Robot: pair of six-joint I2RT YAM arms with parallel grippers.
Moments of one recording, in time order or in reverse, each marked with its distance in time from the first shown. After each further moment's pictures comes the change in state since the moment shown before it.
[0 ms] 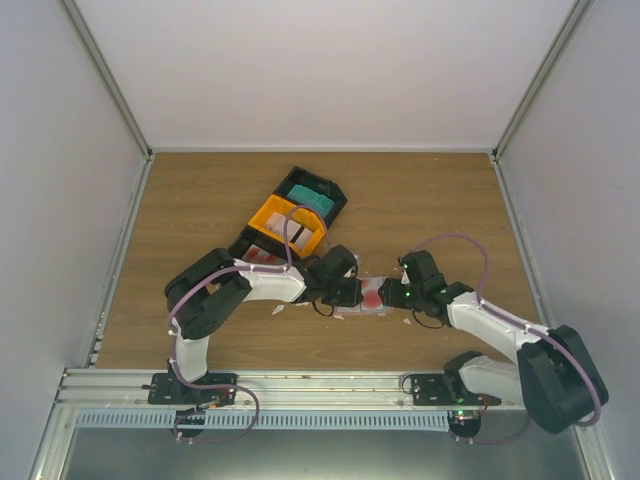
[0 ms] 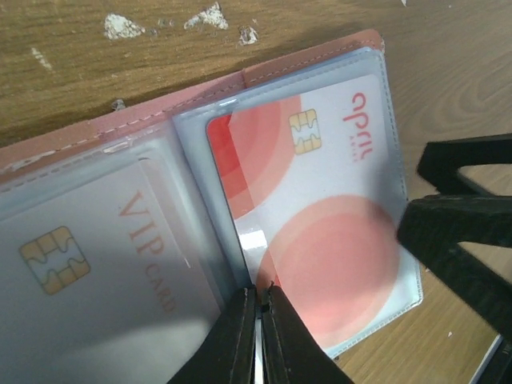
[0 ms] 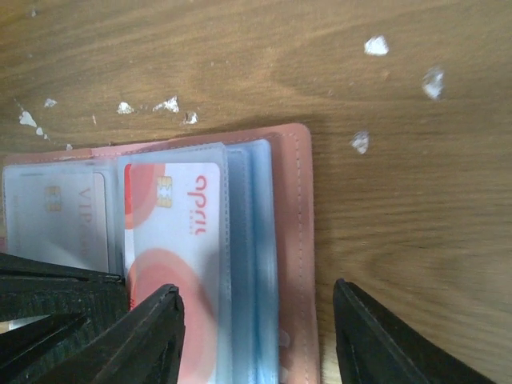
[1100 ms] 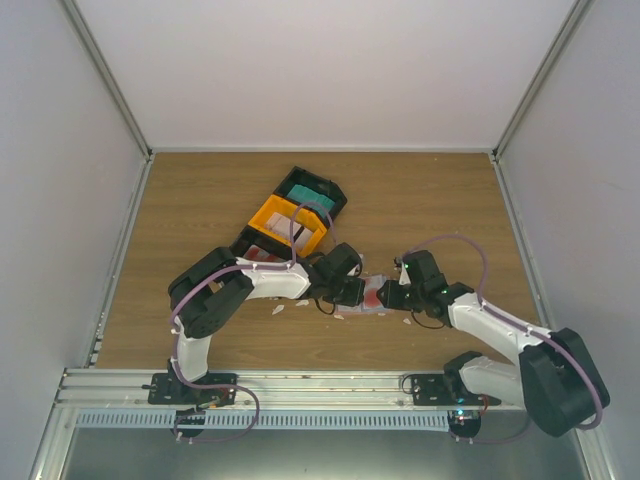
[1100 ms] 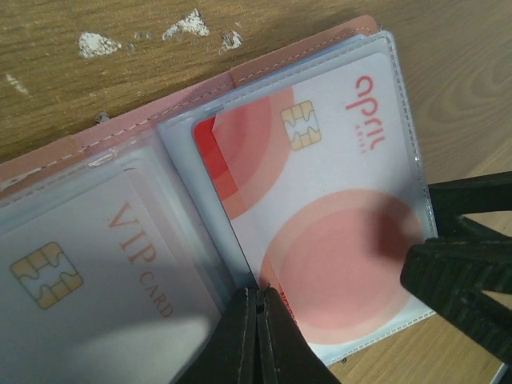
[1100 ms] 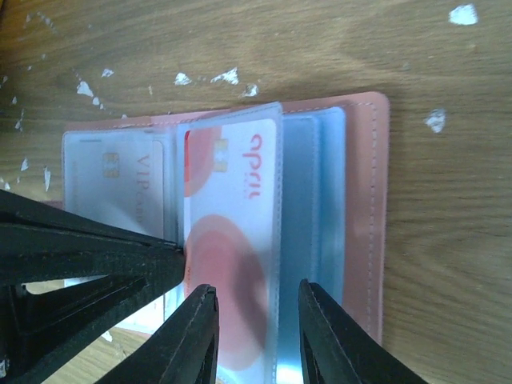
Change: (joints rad) left arm -0.005 0.023 0.065 -0.090 -0.014 0.080; right arm 0.000 -0.041 0.000 -0.017 -0.079 -0.006
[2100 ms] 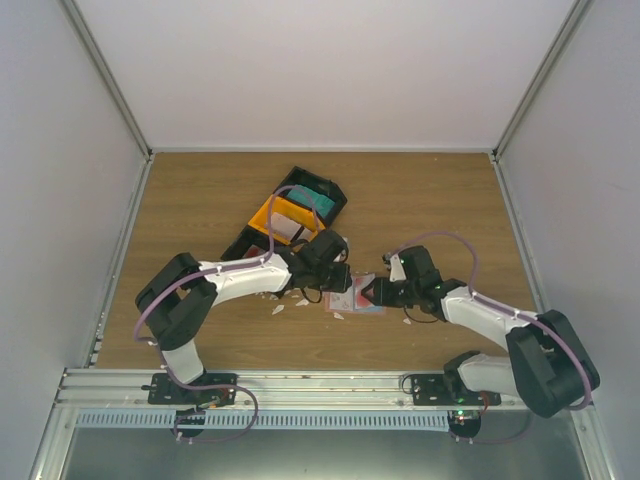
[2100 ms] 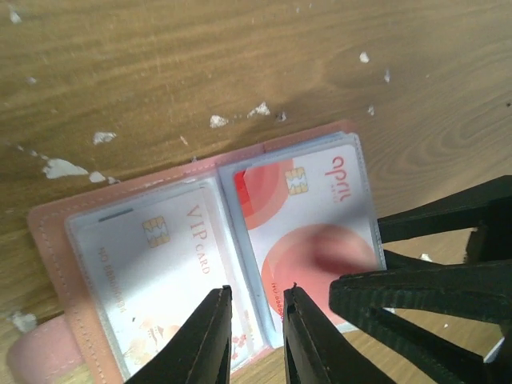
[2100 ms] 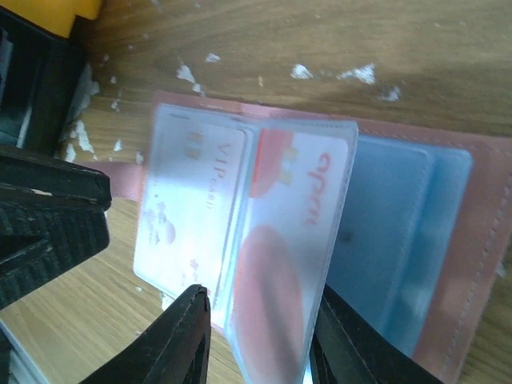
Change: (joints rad) left arm 0.057 -0.170 -0.010 -0.159 -0.084 0.018; right arm 0.000 0.106 0.007 0.141 -0.203 -0.012
